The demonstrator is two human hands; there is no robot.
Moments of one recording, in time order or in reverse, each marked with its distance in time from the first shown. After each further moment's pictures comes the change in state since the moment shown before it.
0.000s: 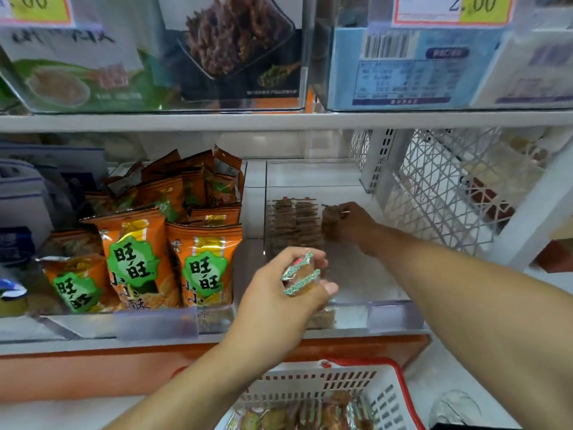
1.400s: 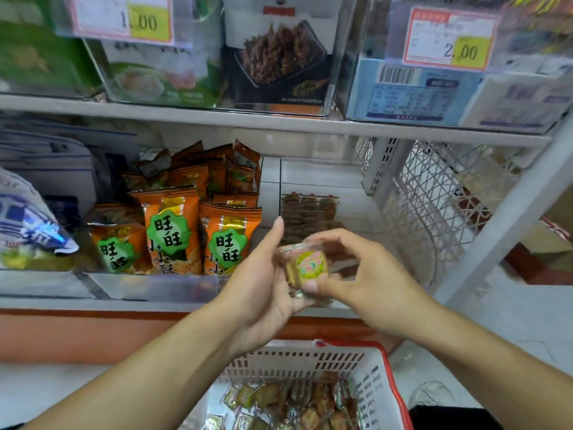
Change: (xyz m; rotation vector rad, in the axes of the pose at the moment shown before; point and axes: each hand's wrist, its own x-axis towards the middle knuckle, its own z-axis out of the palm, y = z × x) left_hand -0.023 0.030 -0.024 -0.922 -0.231 -0.492; right_hand -0.213 -0.026 0.028 -0.312 -0.137 -0.529
